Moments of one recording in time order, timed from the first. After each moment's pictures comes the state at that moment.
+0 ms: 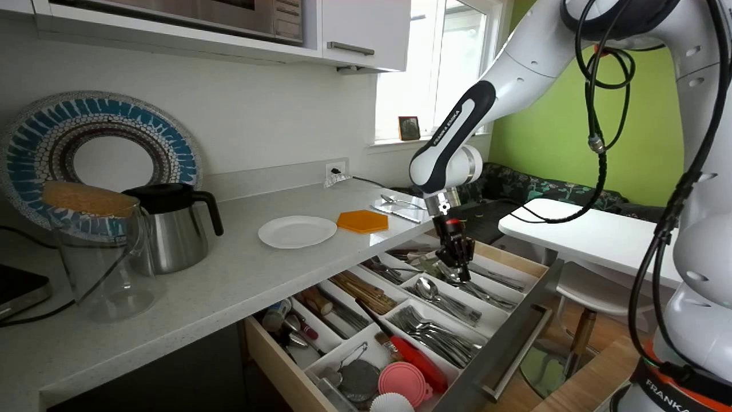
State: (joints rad) arm -0.03 0.34 -0.01 -2.19 -0.09 2.03 -0.08
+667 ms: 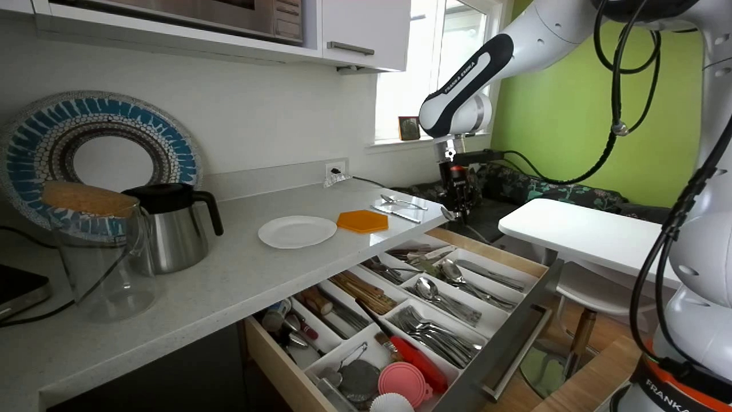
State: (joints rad) arm -0.07 0.23 -0.07 -1.99 -0.09 1.88 -0.06
